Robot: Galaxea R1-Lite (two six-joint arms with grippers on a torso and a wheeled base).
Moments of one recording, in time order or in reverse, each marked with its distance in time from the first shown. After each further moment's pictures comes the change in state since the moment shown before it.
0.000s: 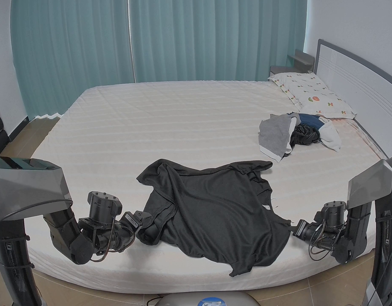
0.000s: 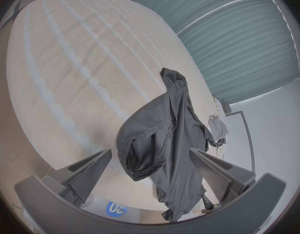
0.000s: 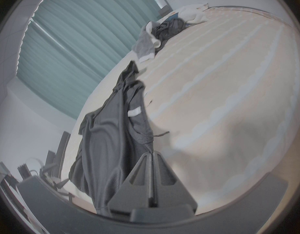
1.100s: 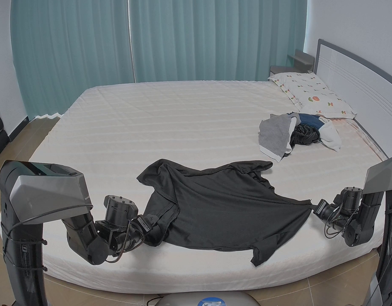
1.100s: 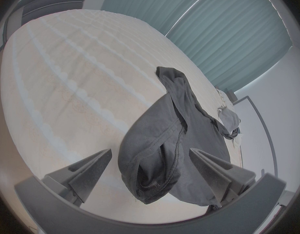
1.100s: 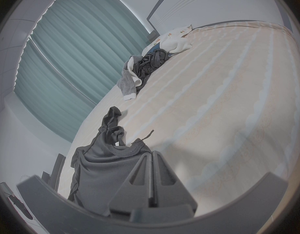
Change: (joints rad) left arm -0.049 0.114 -0.100 0.004 0.142 0.170; right arm -0.253 0.018 -0.179 0.032 0.055 -0.050
